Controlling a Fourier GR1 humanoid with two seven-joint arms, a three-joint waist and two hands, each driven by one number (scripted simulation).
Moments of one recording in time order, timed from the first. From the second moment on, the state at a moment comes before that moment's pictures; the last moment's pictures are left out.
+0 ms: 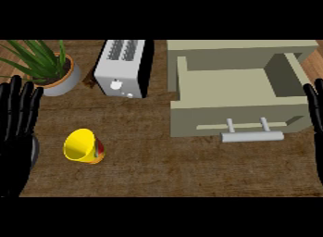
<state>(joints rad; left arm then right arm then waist) 0.02 0.08 -0.02 -2.10 -0.04 0.01 -0.01 0.01 -0.14 -0.02 -2.10 -0.02 0.00 -0.04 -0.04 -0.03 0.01</state>
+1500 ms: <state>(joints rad) -0.11 0.27 0.19 -1.33 0.31 -0.50 -0.19 -0.18 -0.17 -0.04 -1.88 -0.09 0.13 0.05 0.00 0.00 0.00</state>
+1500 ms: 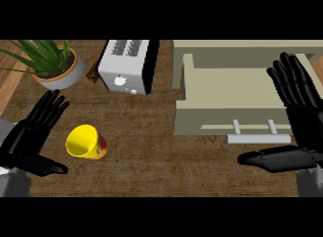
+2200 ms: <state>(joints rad) -0.25 0.30 0.20 -0.74 0.04 -0.48 -0.62 -0.22 -0.18 -0.08 -1.89 -0.10 0.15 0.09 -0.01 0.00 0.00</state>
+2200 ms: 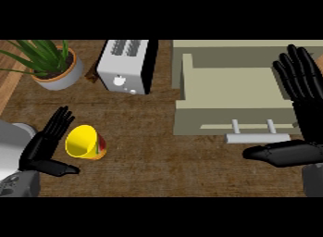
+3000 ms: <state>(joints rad) -0.42 0.31 0.20 -0.27 -0.08 -0.36 -0.91 -0.28 -0.20 -0.11 -1.85 -0.13 0.17 0.11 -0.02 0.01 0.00</state>
